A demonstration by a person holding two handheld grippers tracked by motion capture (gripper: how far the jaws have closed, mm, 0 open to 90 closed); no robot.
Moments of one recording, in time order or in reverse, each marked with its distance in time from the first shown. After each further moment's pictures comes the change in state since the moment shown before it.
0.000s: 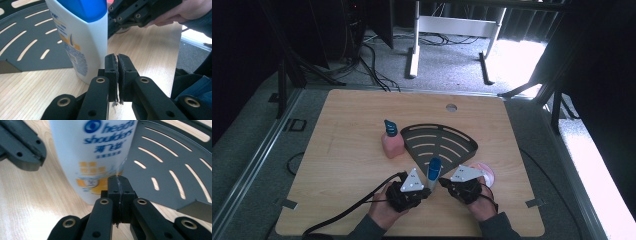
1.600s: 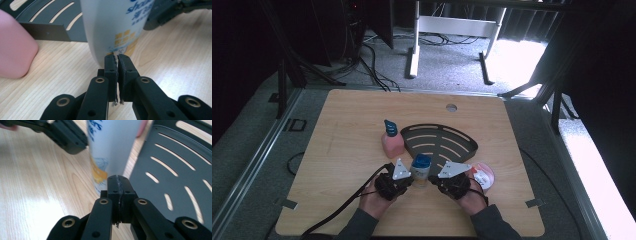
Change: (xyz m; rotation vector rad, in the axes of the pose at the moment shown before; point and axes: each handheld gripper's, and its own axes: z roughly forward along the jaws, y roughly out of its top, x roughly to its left) left arm 0.040 -0.020 0.004 0.093 0.181 -0.098; right arm 0.005 0.021 0.024 0.032 0.042 -0.050
